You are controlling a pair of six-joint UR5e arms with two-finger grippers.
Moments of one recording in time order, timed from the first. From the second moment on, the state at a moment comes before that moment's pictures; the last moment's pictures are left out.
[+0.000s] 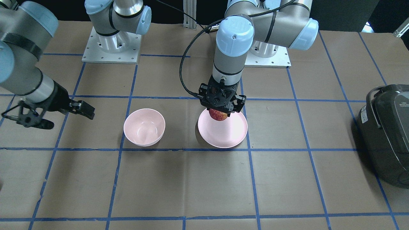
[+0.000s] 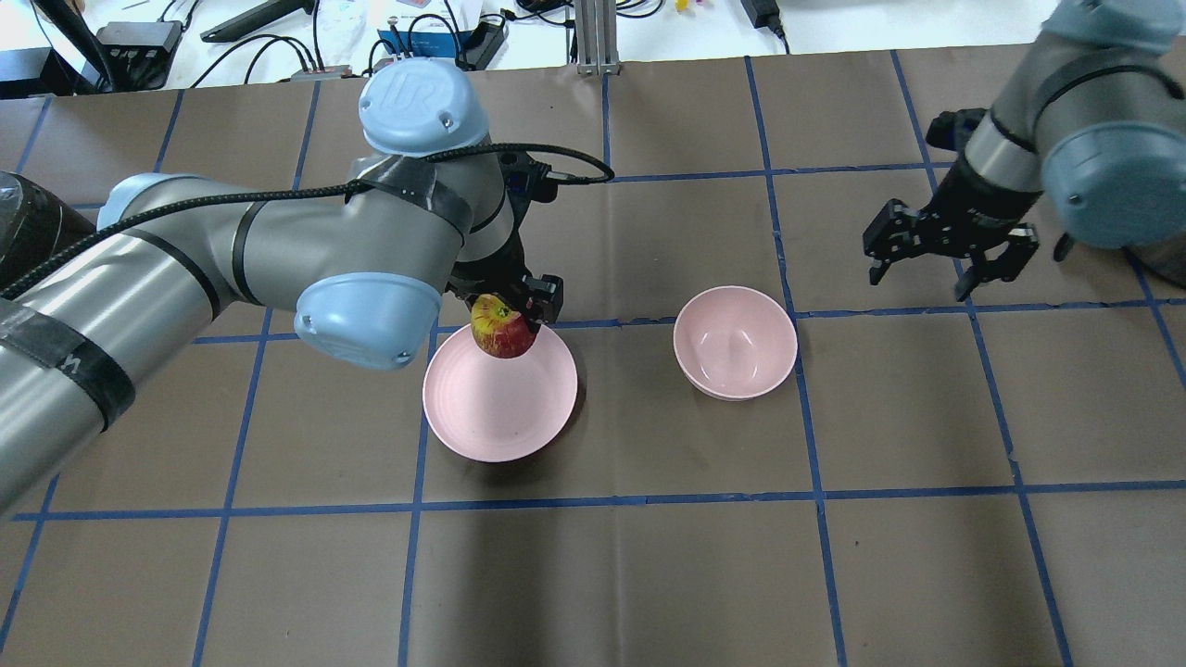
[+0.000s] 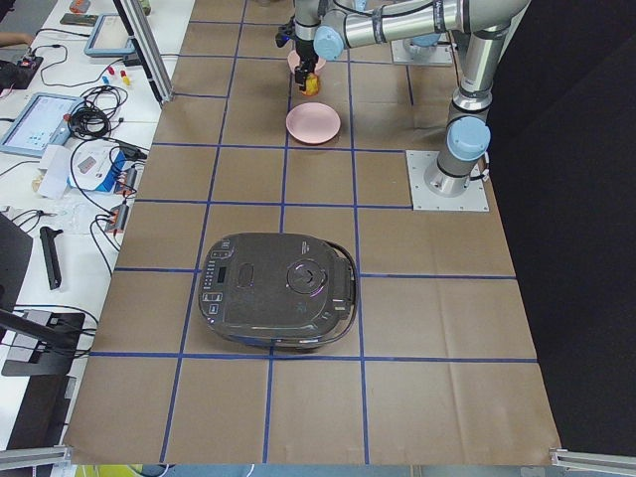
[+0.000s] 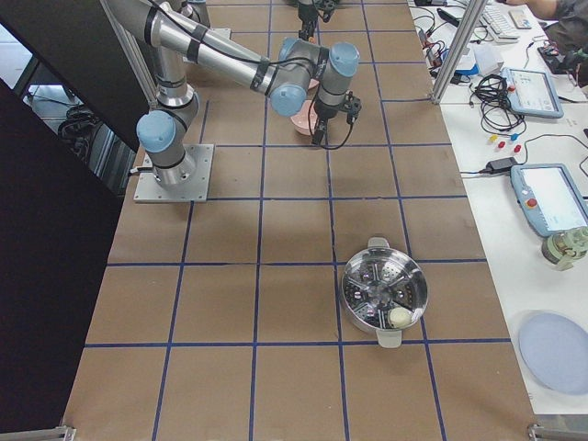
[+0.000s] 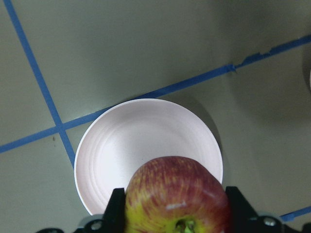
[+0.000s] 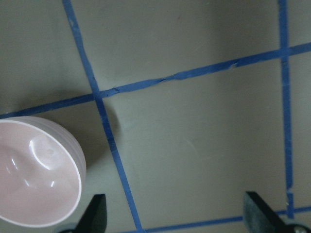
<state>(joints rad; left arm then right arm) -1.85 -1.74 -1.76 -1.19 1.58 -0.03 1.30 -1.46 1.76 -1.70 -1.51 -0.04</state>
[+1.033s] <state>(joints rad) -2.07 -2.11 -1.35 -1.20 1.54 -0.84 1.41 -1.61 1.53 -1.40 -1.59 -0.03</state>
